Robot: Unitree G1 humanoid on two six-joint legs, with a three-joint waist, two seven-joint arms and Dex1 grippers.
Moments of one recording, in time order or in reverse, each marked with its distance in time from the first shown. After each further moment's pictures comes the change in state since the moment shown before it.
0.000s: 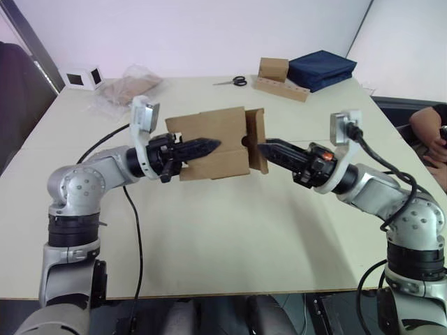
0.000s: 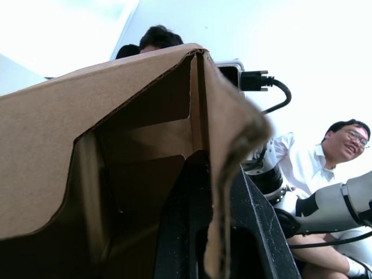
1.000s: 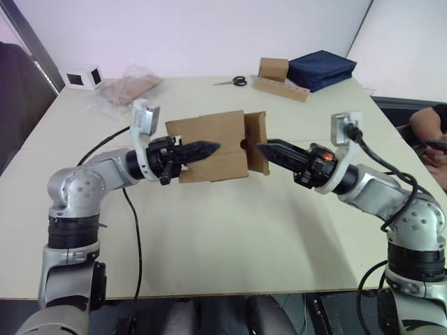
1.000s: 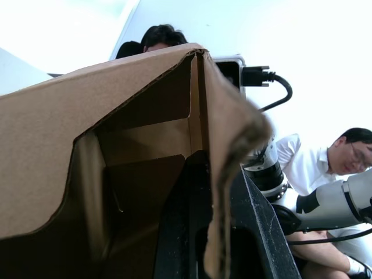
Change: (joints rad) left arm 0.015 0.001 -0.002 0.014 0.022 -0.002 -0.021; right arm 0.000 0.000 -0.006 0.000 0.002 0.011 -0.004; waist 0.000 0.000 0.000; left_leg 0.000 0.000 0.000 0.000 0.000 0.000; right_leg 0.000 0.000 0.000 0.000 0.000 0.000
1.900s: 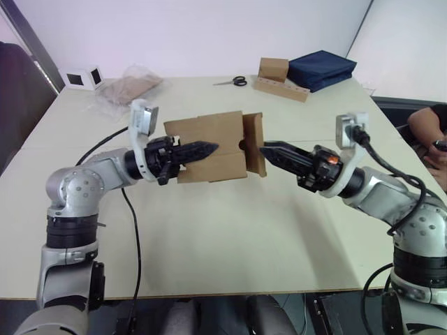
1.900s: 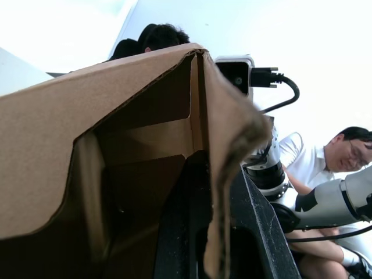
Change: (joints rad) left arm -0.001 0.008 0.000 0.009 0.001 0.001 -0.017; right arm 0.033 -0.008 -0.019 -0.049 0.012 0.003 -0.007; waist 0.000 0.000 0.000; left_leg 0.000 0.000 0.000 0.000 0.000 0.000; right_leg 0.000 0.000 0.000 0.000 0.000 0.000
